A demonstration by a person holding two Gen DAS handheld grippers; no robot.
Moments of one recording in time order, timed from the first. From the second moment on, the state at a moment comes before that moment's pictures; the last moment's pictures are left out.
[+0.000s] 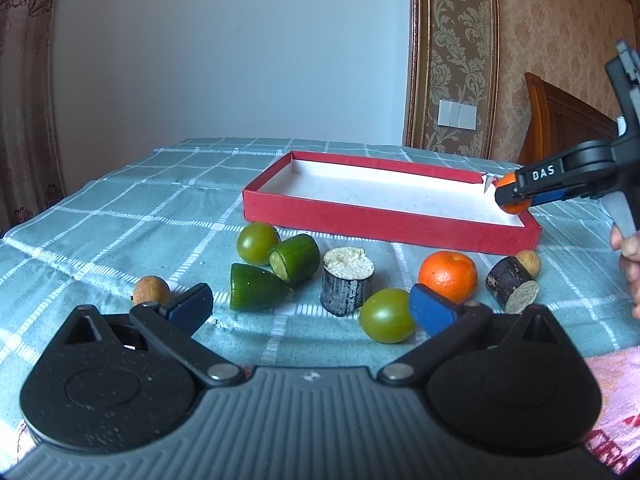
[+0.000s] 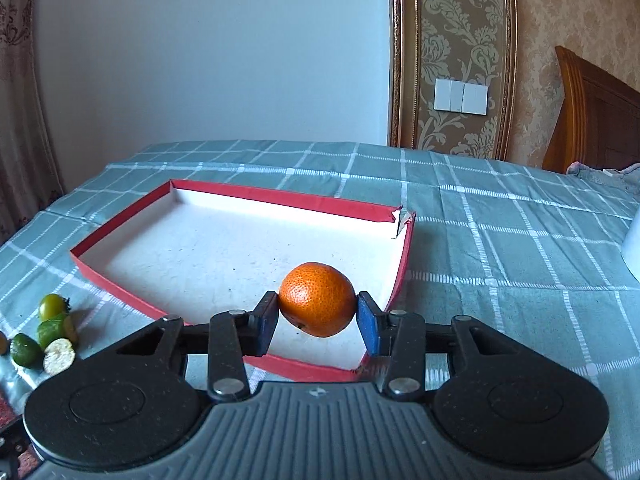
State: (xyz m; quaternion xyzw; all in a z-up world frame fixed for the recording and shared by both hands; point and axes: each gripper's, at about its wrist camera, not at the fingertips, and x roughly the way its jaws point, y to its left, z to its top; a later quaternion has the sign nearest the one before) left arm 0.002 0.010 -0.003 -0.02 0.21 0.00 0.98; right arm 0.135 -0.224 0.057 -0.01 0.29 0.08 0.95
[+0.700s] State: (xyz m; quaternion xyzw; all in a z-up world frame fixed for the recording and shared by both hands) left arm -0.019 0.023 0.005 -0.02 0.19 0.02 0.98; right arm 0.047 -0.255 0.020 0.12 0.27 0.03 0.96
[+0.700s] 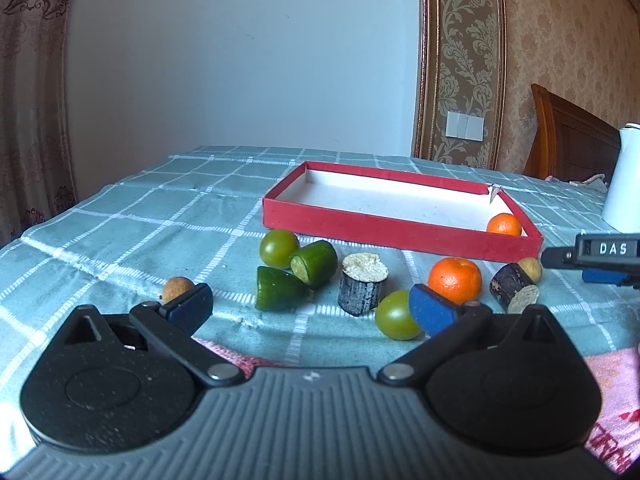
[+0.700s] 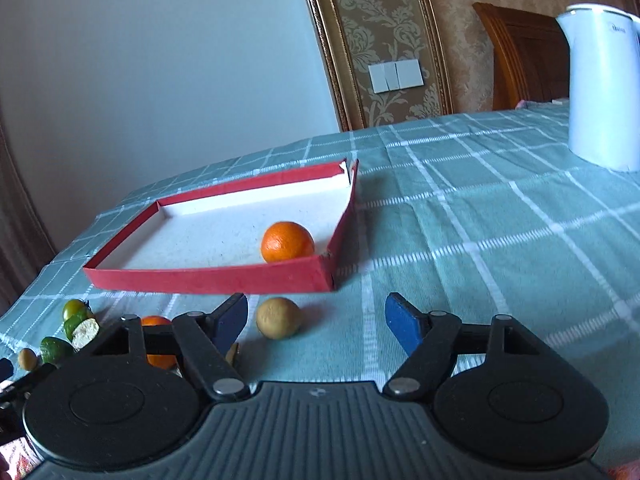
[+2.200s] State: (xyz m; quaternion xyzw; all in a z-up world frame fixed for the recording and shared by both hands) left arm 0.035 0.102 0.001 -0.06 0.29 0.09 0.95; right arm 0.045 -0.259 0.013 0.15 0.27 0.02 0.95
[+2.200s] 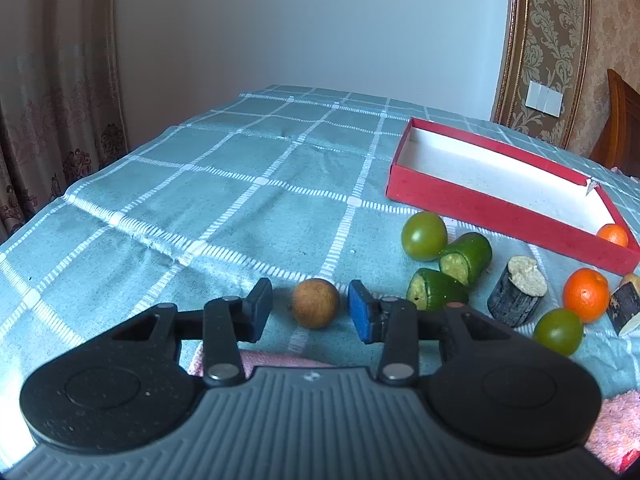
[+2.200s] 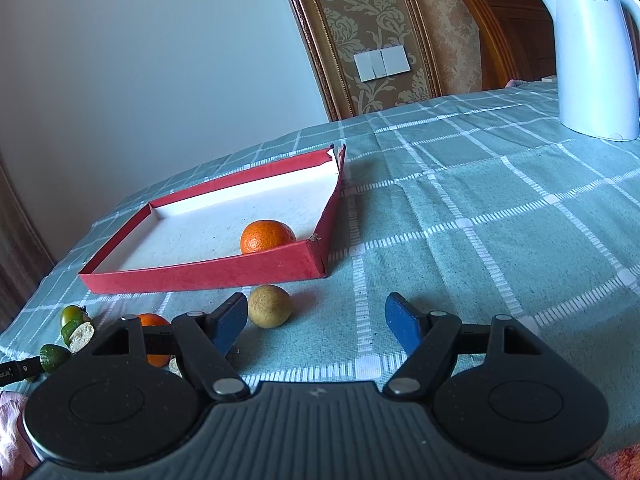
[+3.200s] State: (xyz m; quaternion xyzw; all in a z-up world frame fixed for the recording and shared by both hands) left arm 0.034 0.083 0.034 -0.05 0.26 0.04 0.96; right arm 0.044 -0.263 0.011 0.16 0.27 0.02 0.95
